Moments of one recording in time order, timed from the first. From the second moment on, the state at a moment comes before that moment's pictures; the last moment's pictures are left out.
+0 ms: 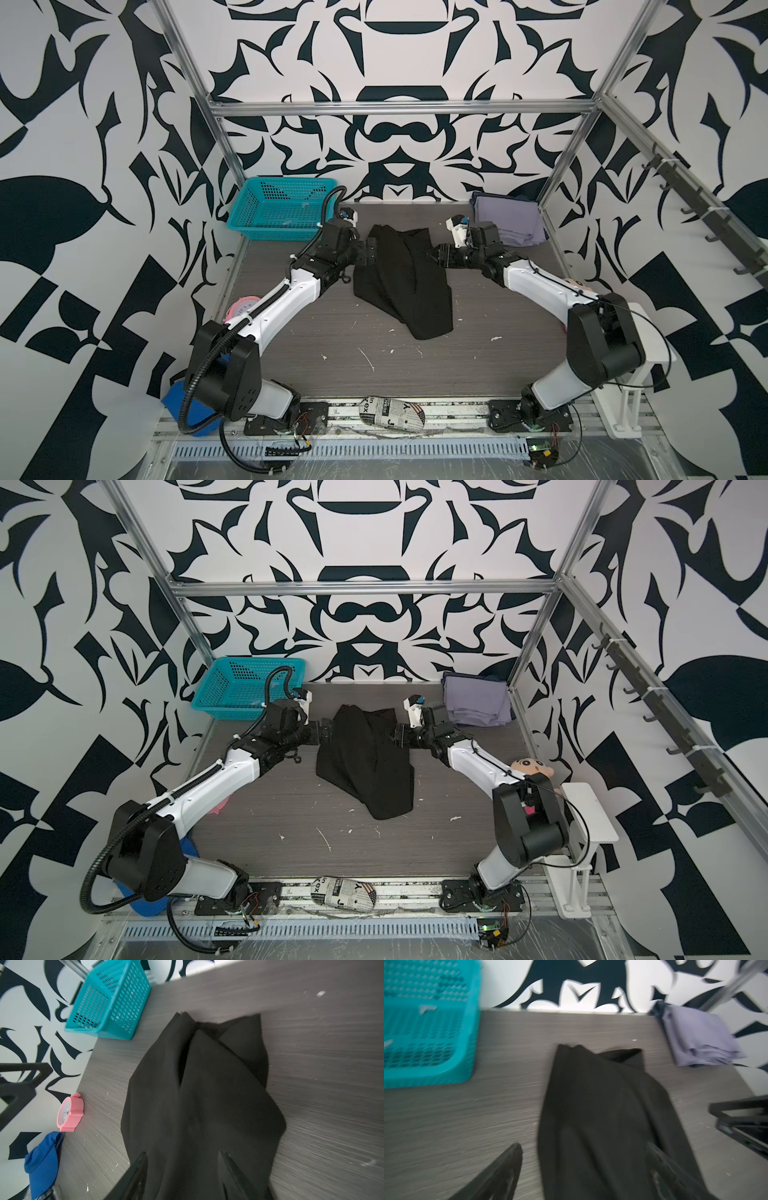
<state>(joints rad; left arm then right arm) -0.44 1.47 1.07 -0.21 -0.01 -0.30 0.33 1.63 1.08 -0.14 -0.44 0.38</state>
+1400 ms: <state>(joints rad) -0.39 1.68 1.50 -0.28 0.13 -0.20 0.23 1.97 1.80 -0.45 -0.59 0.34</state>
